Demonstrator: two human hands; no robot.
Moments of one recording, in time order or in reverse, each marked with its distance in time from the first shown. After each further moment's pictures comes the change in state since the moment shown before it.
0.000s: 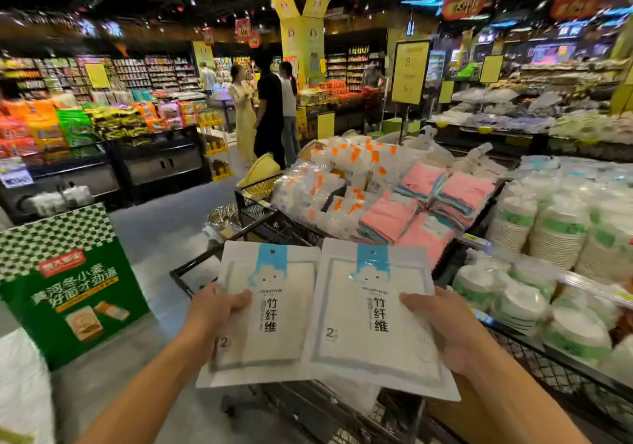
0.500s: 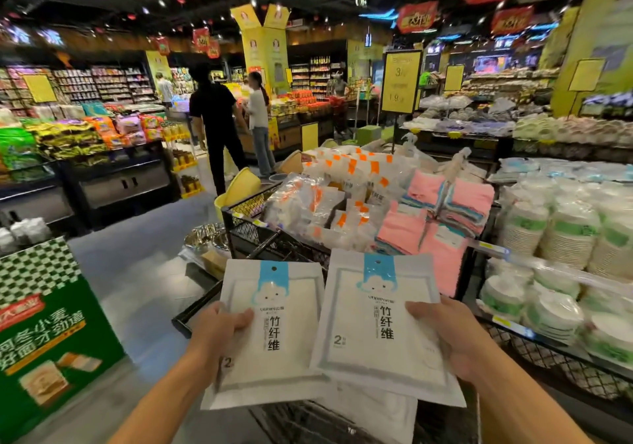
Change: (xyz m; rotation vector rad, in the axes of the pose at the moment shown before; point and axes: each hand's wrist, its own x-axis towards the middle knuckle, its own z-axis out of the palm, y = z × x) left_hand 0.145 0.023 -0.082 0.022 -0.153 -0.006; right_hand 0.063 0.007 0.129 0.065 0.124 -0.019
